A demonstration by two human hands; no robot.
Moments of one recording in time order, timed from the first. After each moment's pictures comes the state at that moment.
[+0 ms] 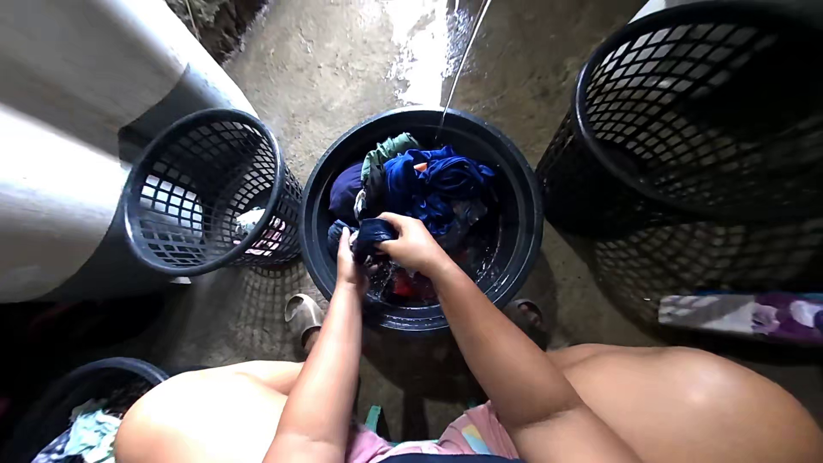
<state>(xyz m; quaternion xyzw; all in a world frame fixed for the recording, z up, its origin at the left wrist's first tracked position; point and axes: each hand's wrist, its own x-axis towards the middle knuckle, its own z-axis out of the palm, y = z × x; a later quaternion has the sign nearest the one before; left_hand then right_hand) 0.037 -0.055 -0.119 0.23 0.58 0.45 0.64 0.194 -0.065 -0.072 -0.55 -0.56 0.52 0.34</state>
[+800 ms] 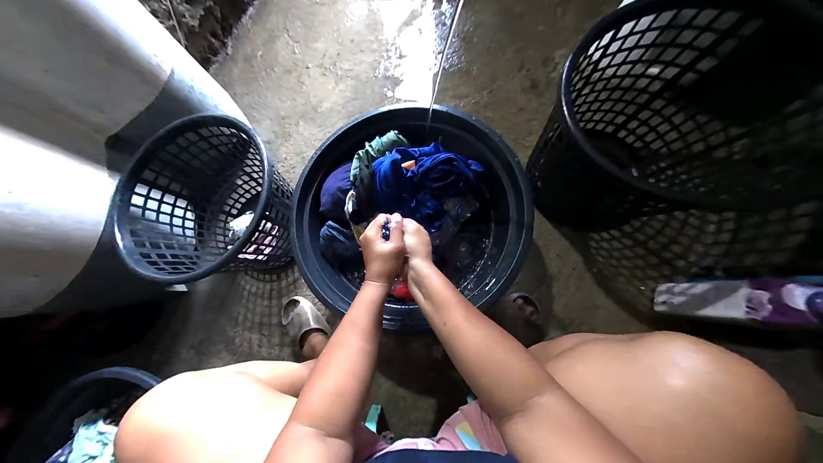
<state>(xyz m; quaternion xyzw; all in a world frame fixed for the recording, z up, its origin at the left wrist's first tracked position) 0.106 -0.068 -0.105 0.67 0.54 0.40 0.32 0.168 -0.069 -0.105 -0.58 -0.10 0.54 0.60</state>
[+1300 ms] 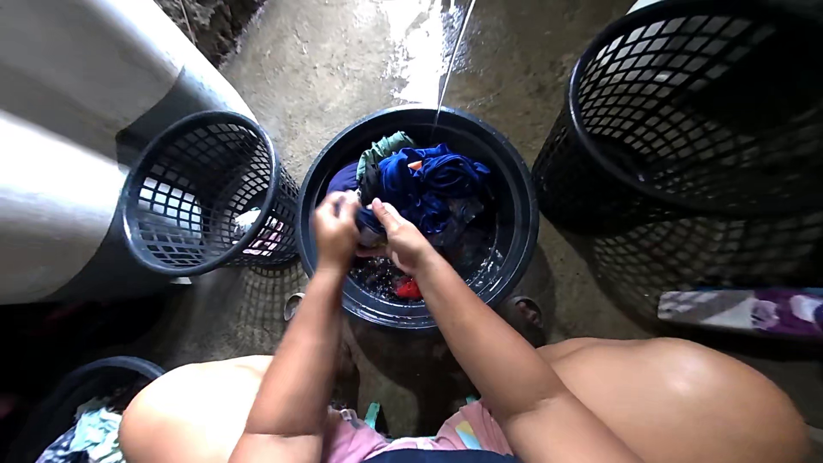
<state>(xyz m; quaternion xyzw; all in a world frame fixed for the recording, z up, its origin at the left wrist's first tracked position) 0.049 -0.029 -0.041 0.66 0.55 0.41 0.31 0.177 -0.066 -0.073 -0.43 -0.28 0.71 0.48</state>
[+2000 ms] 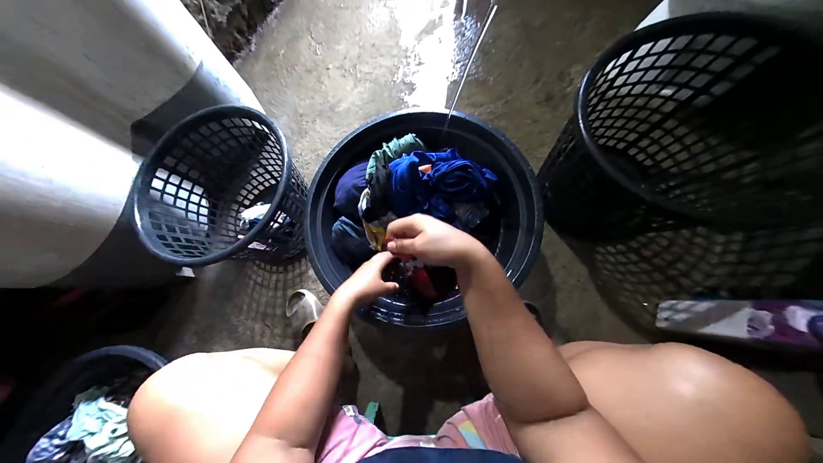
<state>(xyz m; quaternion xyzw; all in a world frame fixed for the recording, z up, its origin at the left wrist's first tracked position) 0.026 -0.066 -0.115 0.76 0.49 -0.06 0.43 0.226 -0.076 -0.029 -0.43 -0.65 0.58 0.23</state>
